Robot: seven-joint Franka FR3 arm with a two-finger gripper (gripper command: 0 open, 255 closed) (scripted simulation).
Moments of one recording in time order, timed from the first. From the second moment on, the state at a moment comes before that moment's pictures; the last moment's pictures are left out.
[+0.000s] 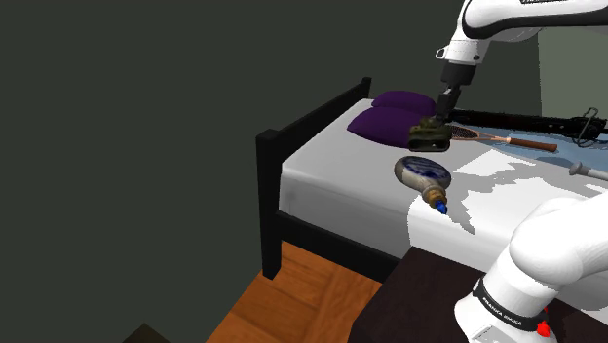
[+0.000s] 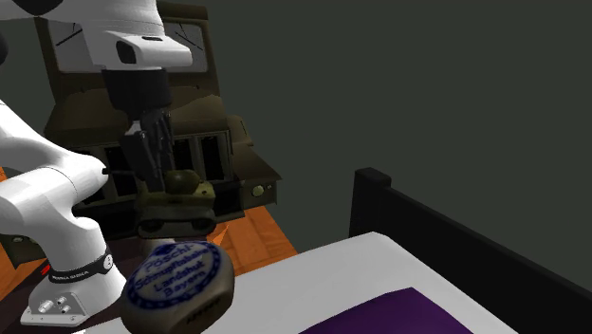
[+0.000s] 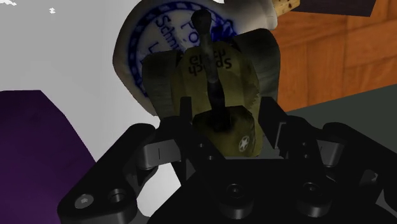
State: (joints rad) arm -0.20 -0.58 -0.27 -2.20 -0.11 1.61 -0.47
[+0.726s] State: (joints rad) arm -0.20 -0.59 -0.27 -2.22 -0.11 1.63 -0.47
